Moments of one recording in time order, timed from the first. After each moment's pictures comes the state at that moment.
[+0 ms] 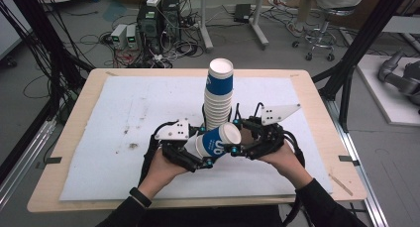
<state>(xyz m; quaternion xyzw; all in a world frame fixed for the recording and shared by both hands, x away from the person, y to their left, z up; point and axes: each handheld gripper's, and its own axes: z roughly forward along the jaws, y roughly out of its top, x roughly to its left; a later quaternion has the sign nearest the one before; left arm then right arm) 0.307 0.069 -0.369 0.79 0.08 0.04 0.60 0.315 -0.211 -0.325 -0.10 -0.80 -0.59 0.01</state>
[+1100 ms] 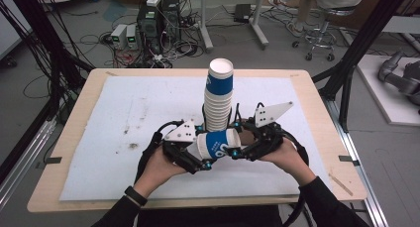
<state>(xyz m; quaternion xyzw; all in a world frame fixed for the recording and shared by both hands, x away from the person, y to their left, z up) 0.304 0.065 -0.358 0.83 0.09 0.07 0.55 0.322 -0.212 -0.326 -0.09 -0.85 -0.52 0.01</state>
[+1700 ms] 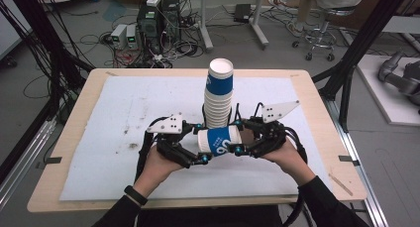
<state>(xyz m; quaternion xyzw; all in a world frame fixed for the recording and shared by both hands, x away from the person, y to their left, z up) 0.312 0.080 -0.359 0.78 0.10 0.01 0.62 0.327 -0.219 -0.331 -0.10 -0.81 -0.57 0.05</state>
